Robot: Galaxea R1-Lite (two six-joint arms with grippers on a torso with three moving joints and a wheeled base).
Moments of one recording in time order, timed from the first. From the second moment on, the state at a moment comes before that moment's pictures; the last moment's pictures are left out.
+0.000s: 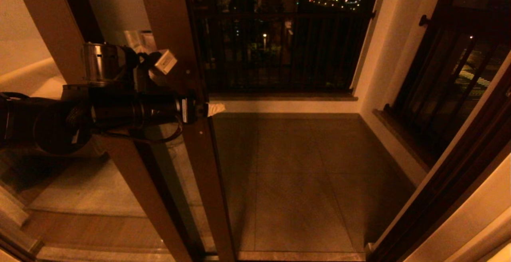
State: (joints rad) left arm -0.28 1.75 -1.20 -0.30 -0.40 -0.05; right arm 0.00 0.00 -0.02 0.07 0.01 -0.04
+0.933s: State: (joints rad) left arm -0.32 1.79 -1.23 -0.31 -0.39 -0.05; right arm 0.00 0.00 -0.02 0.07 0.01 -0.04
